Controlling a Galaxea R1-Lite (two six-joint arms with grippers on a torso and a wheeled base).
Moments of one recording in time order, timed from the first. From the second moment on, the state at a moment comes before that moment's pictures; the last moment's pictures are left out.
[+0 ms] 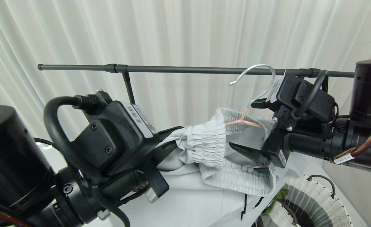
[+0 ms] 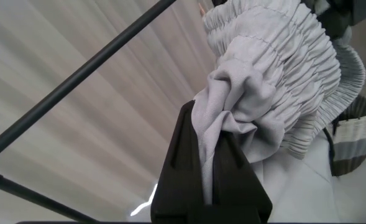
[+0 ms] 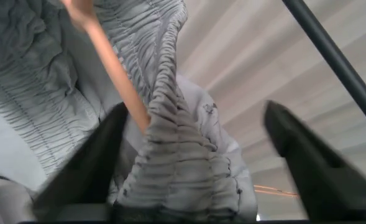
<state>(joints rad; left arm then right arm) -0.90 1.37 -0.61 -0.75 0.11 0.59 0.86 1.46 -0.97 -0.26 -0.01 -0.52</state>
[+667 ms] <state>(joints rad) -0.89 1.38 -0.58 -0.75 0.25 0.57 0.86 1.54 -0.95 -0.49 -0.25 -0.54</state>
